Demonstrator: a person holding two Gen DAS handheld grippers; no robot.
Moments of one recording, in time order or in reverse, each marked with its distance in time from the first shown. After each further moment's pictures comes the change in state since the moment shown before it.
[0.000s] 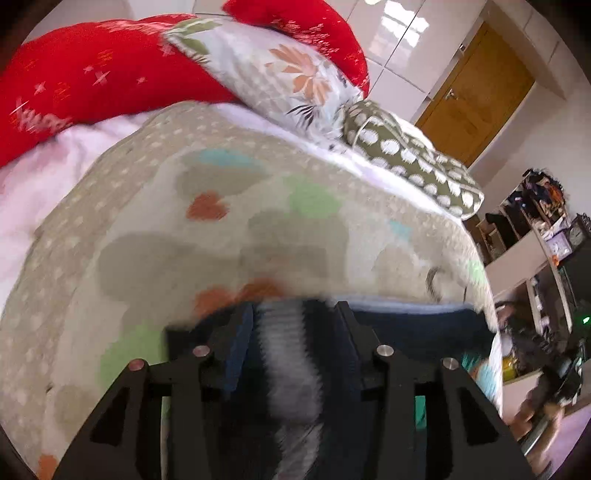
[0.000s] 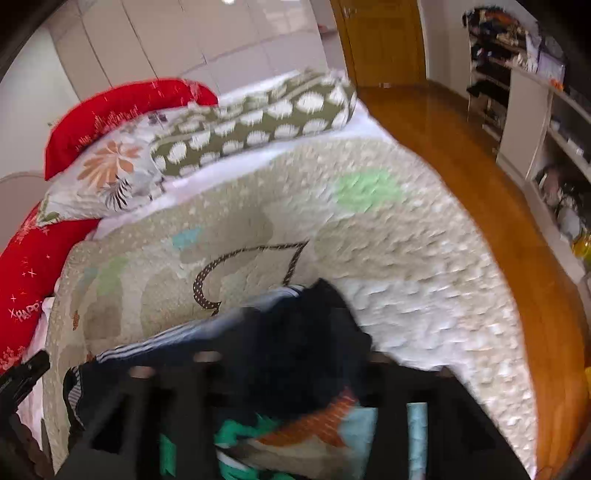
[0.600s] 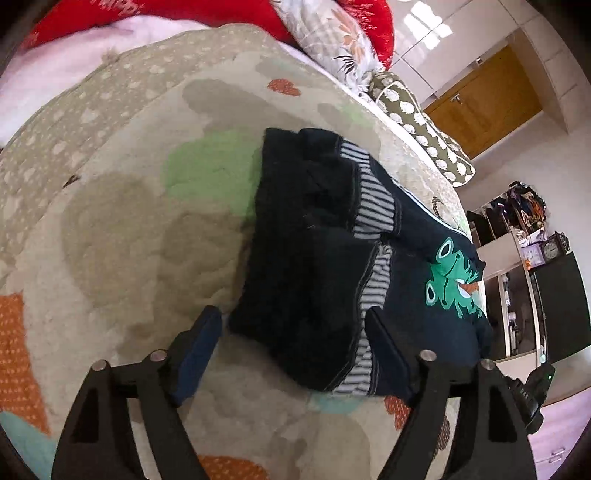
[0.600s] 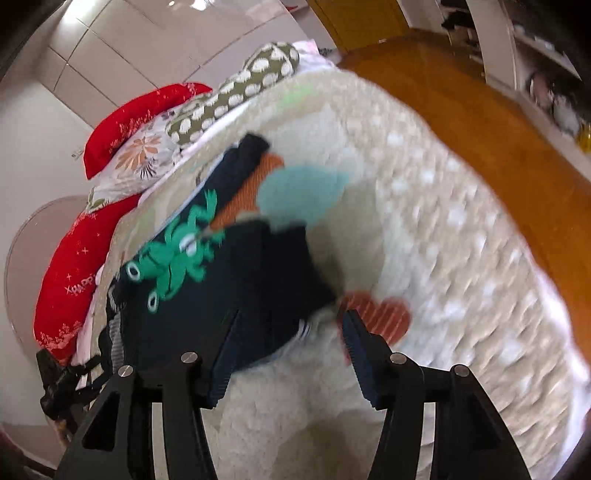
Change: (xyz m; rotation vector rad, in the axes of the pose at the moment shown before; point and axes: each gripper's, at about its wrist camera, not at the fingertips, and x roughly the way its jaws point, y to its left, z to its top) left arm -0.021 0.071 -0.132 -0.147 0.101 -0.143; right arm -0.079 -0.102 -0.177 0.197 0.114 0.214
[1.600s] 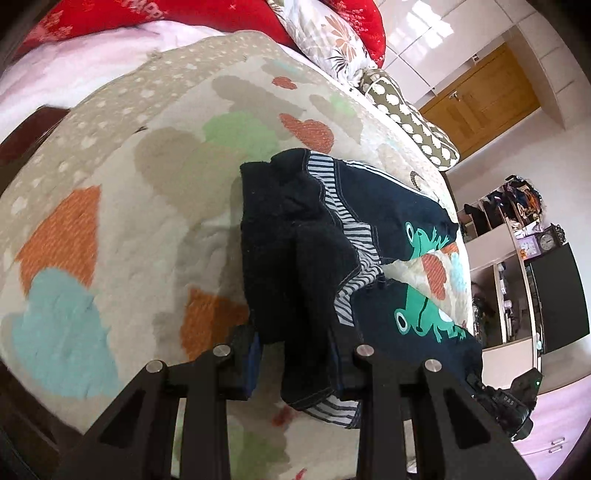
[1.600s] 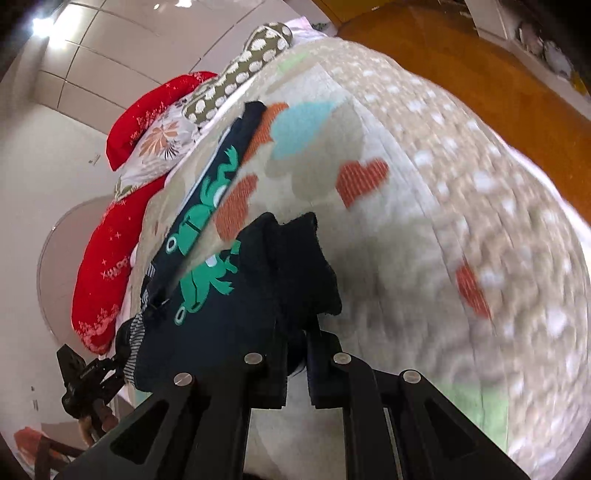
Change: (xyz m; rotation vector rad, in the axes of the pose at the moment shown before) left arm -0.081 -0.002 -0.073 -0.023 0.011 0.014; right arm -0.056 -0.014 -0.084 0.099 0.084 0.134
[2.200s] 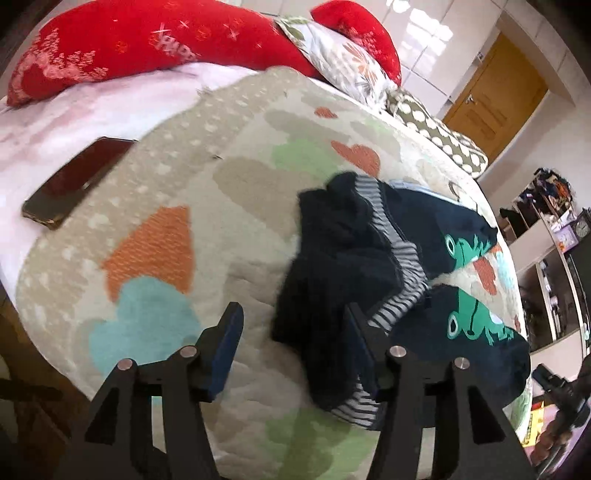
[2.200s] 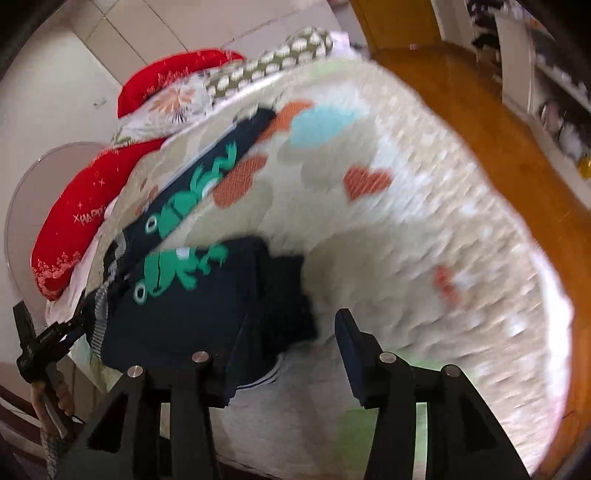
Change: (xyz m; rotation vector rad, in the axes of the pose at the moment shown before) left arm -0.029 0.037 -0.014 0.084 -0.146 0.189; right arm -0.018 0.026 -0.022 -0.280 -0.057 -0.171
